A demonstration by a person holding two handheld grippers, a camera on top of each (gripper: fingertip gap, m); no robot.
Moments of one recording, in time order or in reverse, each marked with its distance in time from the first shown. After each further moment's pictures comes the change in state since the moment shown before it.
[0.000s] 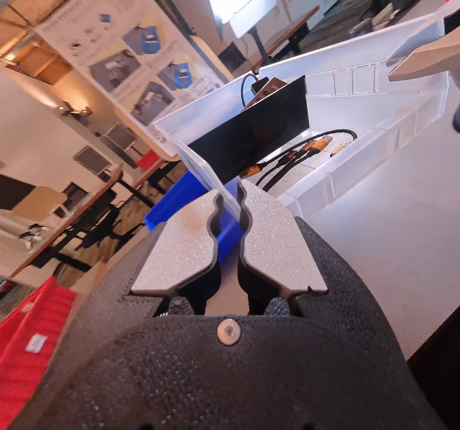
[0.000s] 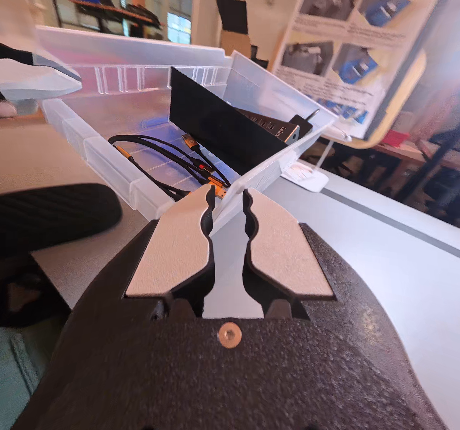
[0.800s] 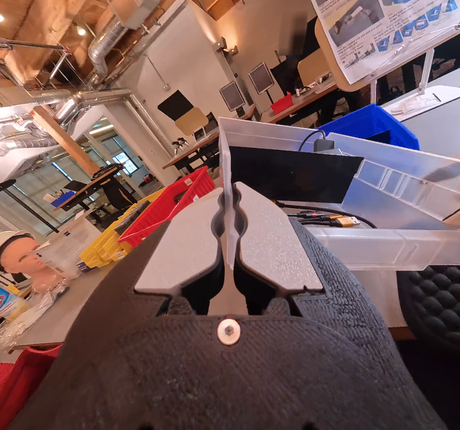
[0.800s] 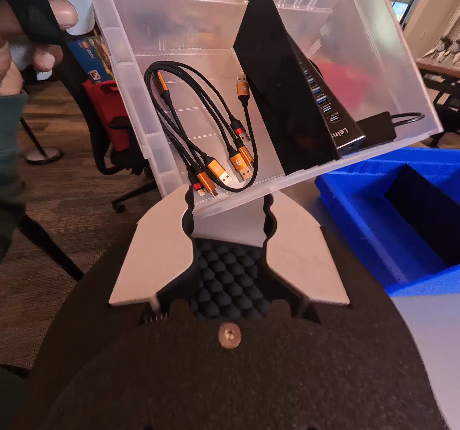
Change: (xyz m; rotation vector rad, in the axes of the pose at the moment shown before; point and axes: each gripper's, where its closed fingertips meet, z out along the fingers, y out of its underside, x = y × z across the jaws) left arm -0.165 0.081 -0.205 -0.183 -0.589 -0.071; right arm -0.275 -0.022 0.118 -0.012 -0.717 0.026
